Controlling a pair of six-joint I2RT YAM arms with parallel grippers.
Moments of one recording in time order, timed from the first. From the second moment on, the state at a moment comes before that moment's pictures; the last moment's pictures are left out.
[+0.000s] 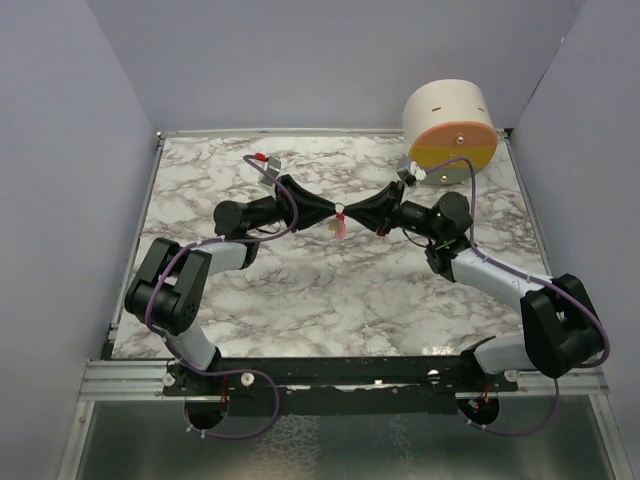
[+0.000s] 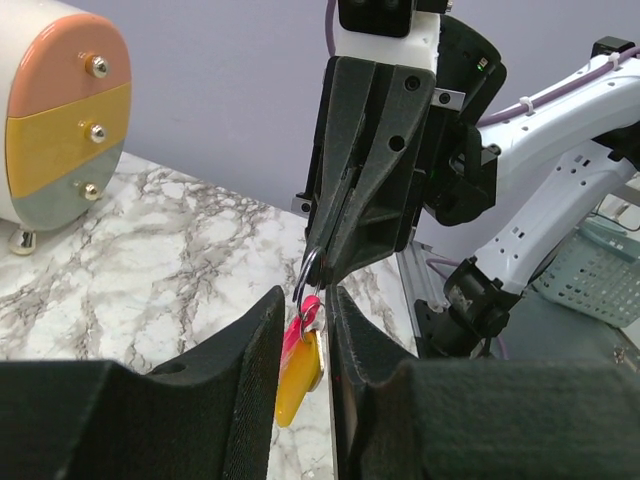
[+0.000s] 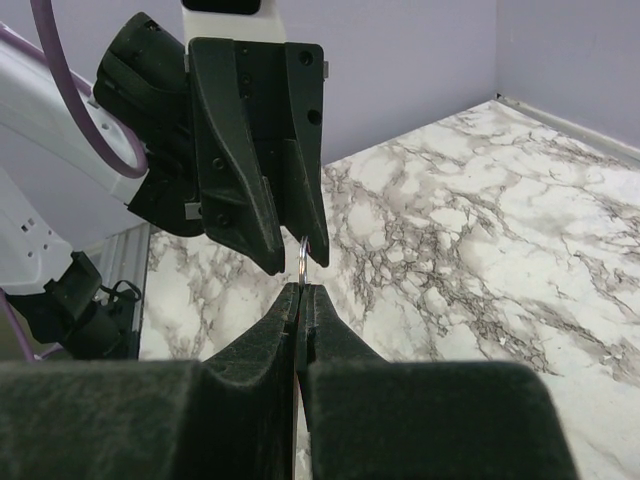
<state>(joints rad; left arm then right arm) -0.36 1.67 0.75 1.51 0.98 -0.90 0.45 1.38 0.70 0.92 -0.77 0.39</state>
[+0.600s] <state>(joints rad) -0.38 1.68 0.76 1.51 0.98 -0.91 0.45 1.40 0.70 0.94 -0.78 0.40</state>
